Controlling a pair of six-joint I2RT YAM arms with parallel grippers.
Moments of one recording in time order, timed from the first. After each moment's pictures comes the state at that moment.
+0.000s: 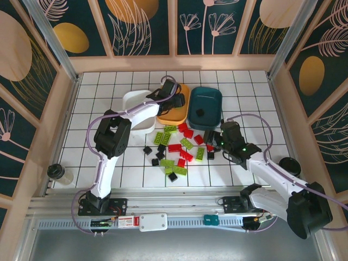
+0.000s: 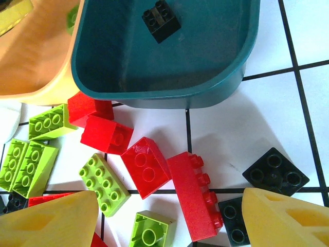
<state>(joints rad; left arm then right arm) -0.59 2.21 1.74 -0.29 -0.10 -0.60 0.51 1.02 0.54 -0.25 0.05 0.60</state>
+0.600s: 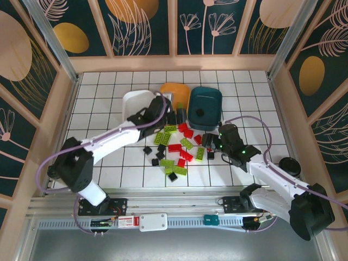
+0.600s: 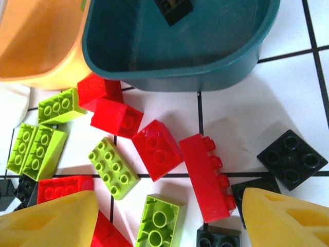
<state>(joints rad) -0.77 1.58 1.11 -0.16 -0.08 -0.60 0.56 1.00 0.51 -0.27 0.05 0.63</state>
